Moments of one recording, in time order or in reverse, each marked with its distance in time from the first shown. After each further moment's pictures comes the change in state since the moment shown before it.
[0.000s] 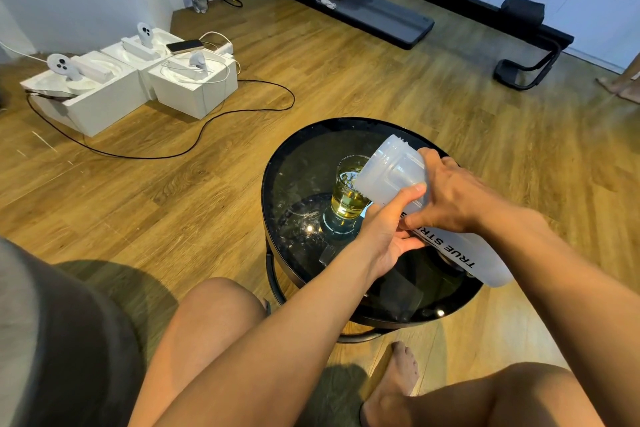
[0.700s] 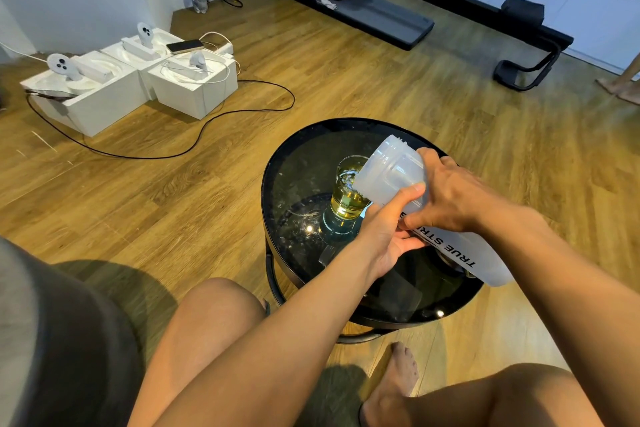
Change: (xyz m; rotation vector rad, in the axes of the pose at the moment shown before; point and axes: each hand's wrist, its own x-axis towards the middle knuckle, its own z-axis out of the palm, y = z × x) left_hand 0.001 0.000 0.000 -0.005 0.004 -0.006; right_hand 0.001 -0.002 -0.002 -0.010 -0.004 0.000
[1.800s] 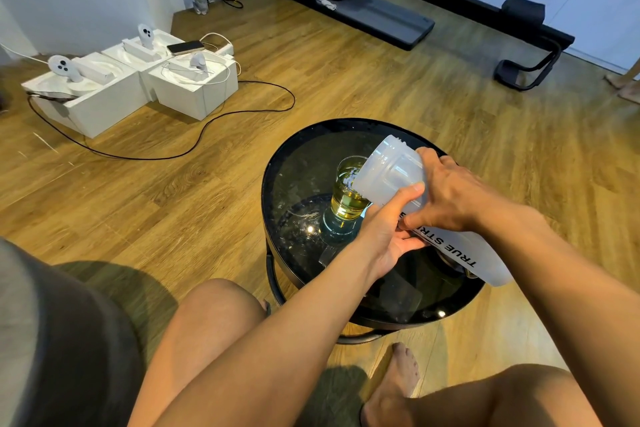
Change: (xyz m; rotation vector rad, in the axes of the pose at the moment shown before) left_hand 0.001 0.000 -0.001 -0.021 -0.007 -0.006; right_hand -0.002 -0.003 -0.003 0.002 -0.014 0.000
